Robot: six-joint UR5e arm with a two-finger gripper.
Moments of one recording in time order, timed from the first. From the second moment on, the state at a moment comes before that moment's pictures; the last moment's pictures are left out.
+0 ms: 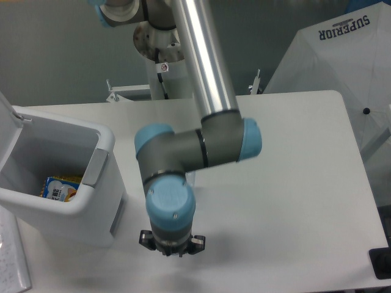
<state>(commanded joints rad) 2.27 -2.17 -1.13 -1.19 1.41 0.35</state>
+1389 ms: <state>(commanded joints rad) 2.33 -1.86 -1.08 -0.94 0.69 0.31</state>
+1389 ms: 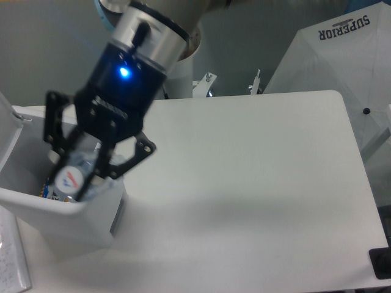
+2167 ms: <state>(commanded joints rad) 2.21 -1.82 -1.26 -0.89 0.68 0.33</state>
